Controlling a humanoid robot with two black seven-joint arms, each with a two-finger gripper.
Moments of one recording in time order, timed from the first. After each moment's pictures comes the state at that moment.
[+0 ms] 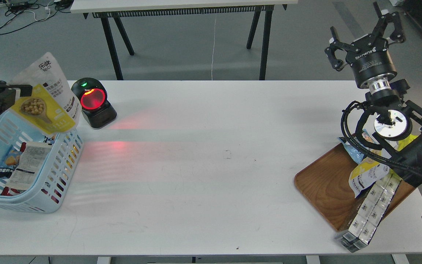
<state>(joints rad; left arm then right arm) -1.01 1.50 -0.40 -1.56 1.70 -0.49 -0.49 0.83 -0.37 0.68 0.68 0.19 0.49 0.49</state>
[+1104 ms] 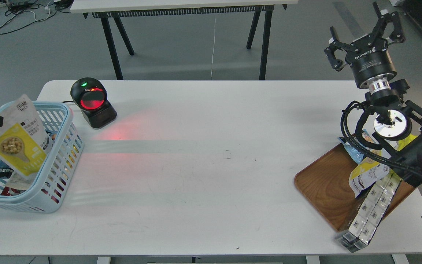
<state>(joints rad) -1.01 1.52 -0.23 -1.45 1.65 -0.49 -0.49 0.83 -0.37 0.68 0.68 0.19 0.49 0.49</state>
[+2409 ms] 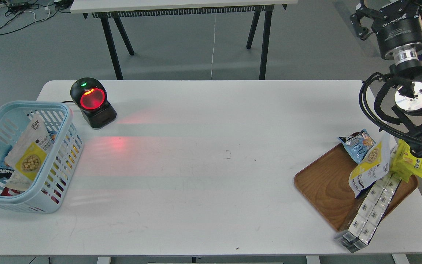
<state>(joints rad) -1.11 0.60 -0.62 -0.52 0.13 -0.49 -0.41 0.95 -0.41 0.74 0.60 0.19 0.47 0.45</state>
